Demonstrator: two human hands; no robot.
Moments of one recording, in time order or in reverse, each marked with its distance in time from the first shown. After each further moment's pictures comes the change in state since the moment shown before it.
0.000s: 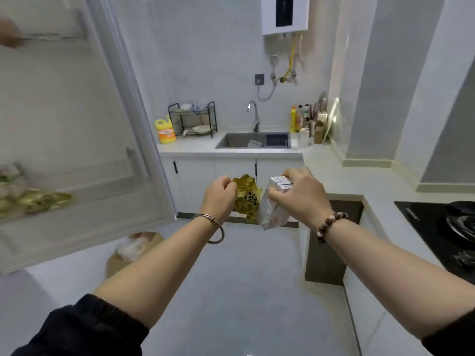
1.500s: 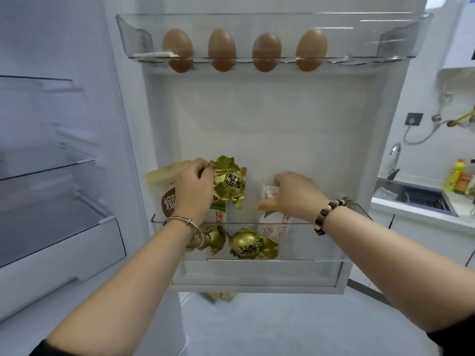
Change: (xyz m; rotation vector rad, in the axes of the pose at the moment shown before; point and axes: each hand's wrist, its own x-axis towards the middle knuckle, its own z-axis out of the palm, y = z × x) left_hand 0.087 -0.184 -0.436 0.009 0.691 0.072; right_hand 0.155 -0.408 0.269 -0.215 -0.393 -0.431
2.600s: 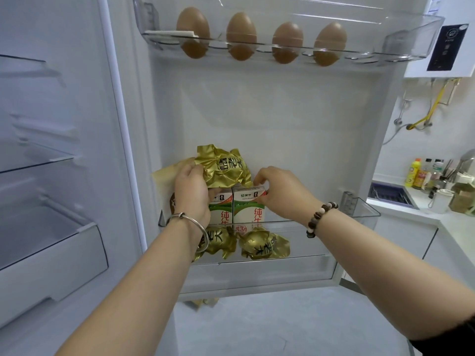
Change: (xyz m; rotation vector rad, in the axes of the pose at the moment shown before) left_hand 0.019 -0.020 -0.002 -0.694 0.038 -0.511; right_hand 0.005 -0.040 0.019 0.165 0.111 -0.058
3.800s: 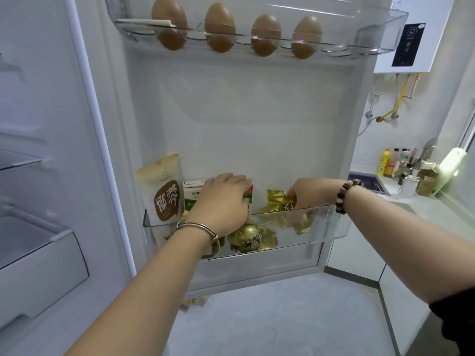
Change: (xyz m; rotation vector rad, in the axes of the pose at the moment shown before) left_hand -0.023 -0.019 0.011 1.519 -0.749 0.662; right_hand -0.008 0.075 -0.031 -0.352 -0.532 0.253
